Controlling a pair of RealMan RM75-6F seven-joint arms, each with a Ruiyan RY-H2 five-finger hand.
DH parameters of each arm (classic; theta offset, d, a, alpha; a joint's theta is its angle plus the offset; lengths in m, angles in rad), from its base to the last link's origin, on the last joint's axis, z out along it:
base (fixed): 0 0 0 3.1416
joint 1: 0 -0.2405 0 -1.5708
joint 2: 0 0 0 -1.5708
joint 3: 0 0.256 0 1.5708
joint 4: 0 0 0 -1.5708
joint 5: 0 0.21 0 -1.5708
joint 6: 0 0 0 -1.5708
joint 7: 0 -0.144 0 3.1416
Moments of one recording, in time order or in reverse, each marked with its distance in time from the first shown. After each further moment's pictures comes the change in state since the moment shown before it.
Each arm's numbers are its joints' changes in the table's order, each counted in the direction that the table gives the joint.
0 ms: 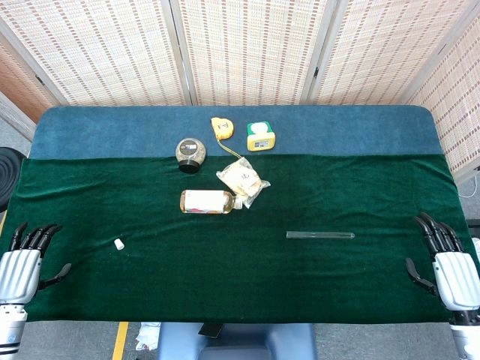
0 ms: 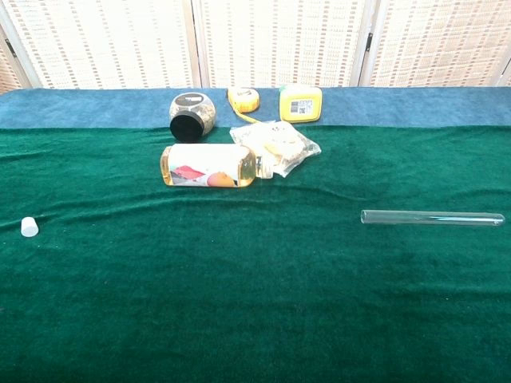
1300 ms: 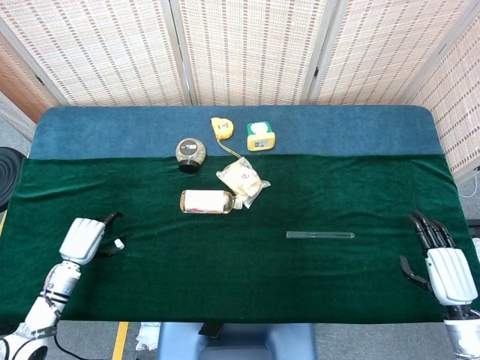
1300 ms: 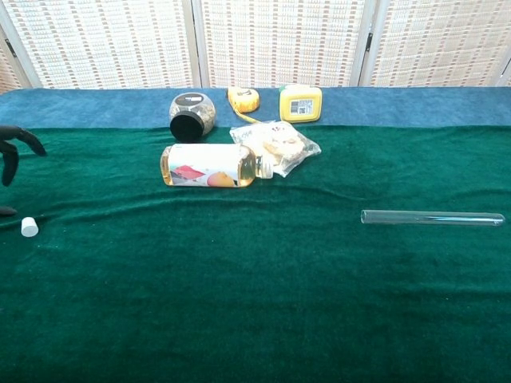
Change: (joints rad) left arm 0.273 0.221 -0.036 -0.323 0.035 -0.296 0.035; right arm -0.025 -0.008 0.007 0.029 0.009 -0.040 0.020
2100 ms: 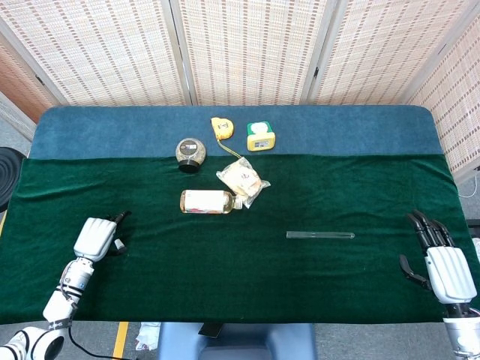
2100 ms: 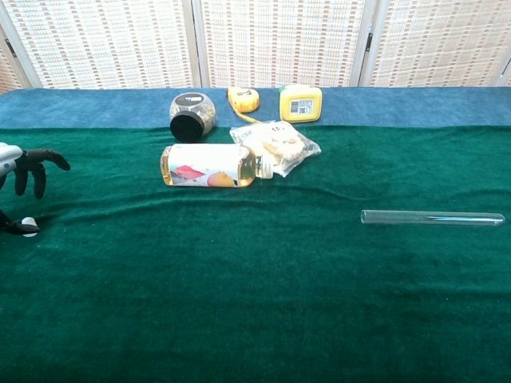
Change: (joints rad) left arm 0.041 0.124 0.015 -0.153 -0.059 -0.042 -0.046; right arm -0.005 0.002 0.002 -0.002 0.018 -0.013 -0.004
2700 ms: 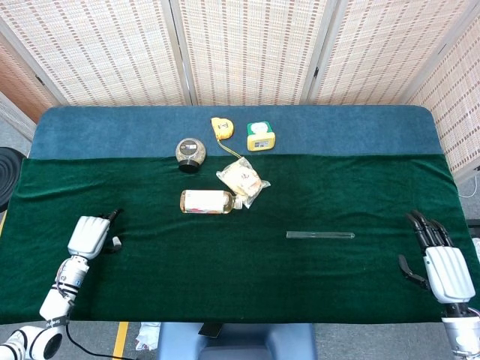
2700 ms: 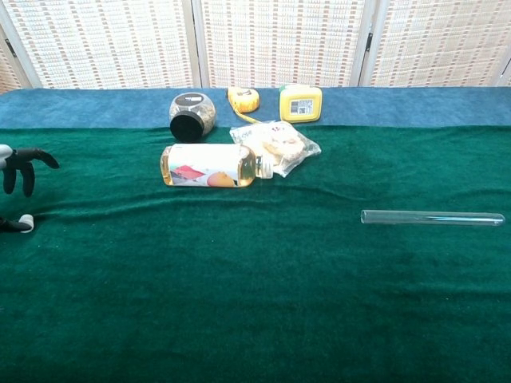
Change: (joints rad) left arm 0.003 0.004 -0.009 -0.040 -0.039 -0.007 0.003; right arm -0.002 0.004 0.000 0.004 0.004 -0.002 0.007
